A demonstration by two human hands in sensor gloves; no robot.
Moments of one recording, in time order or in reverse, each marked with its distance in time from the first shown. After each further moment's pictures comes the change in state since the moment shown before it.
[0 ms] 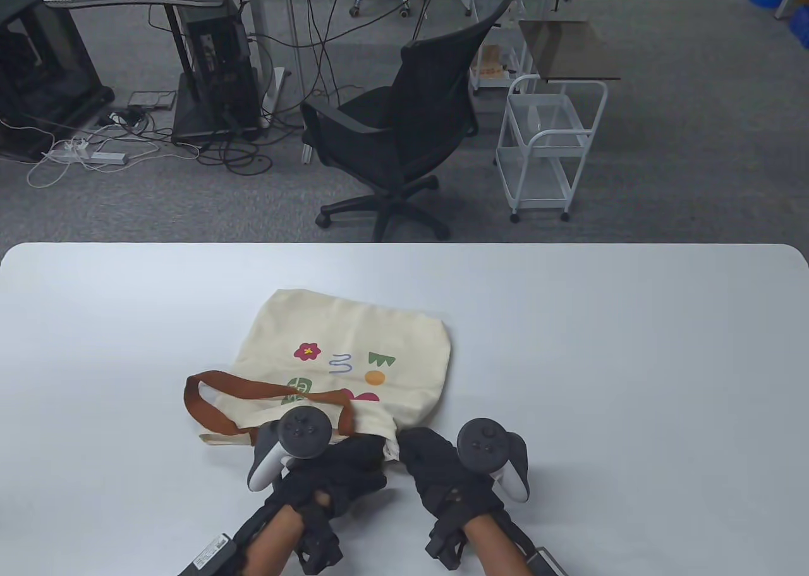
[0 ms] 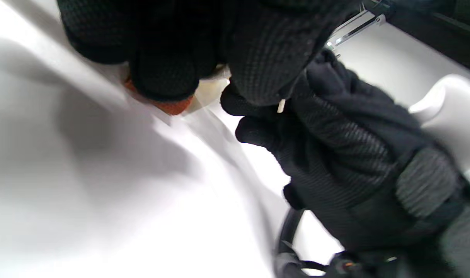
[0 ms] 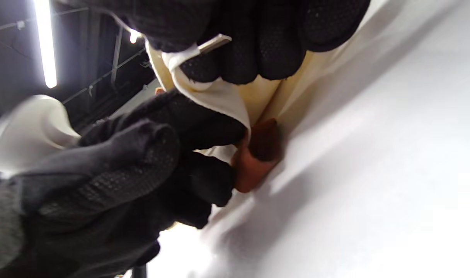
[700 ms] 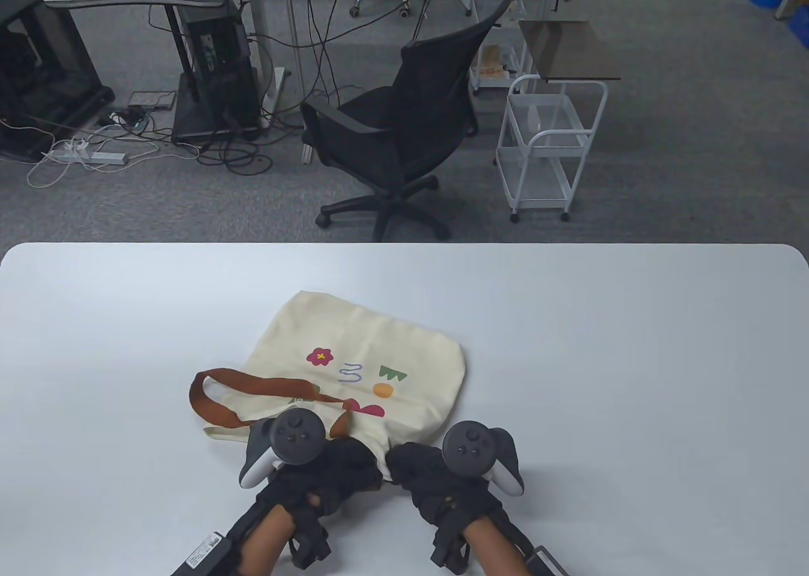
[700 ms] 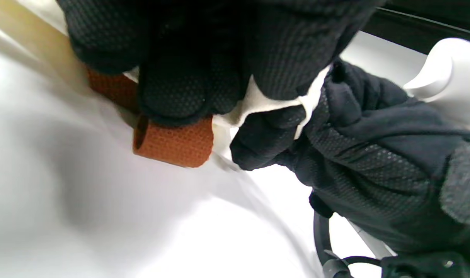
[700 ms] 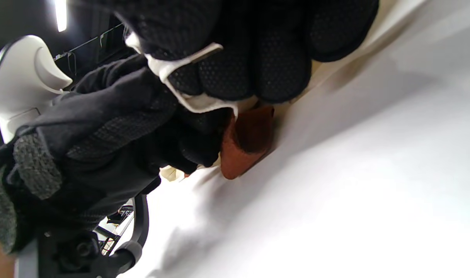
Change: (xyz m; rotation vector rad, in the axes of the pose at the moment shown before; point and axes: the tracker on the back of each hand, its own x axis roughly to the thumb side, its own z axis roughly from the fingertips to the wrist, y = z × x) left_hand 0.010 0.004 0.008 0.126 -0.103 -0.259; right_hand 0.011 0.009 -0.002 0.126 -0.048 0.127
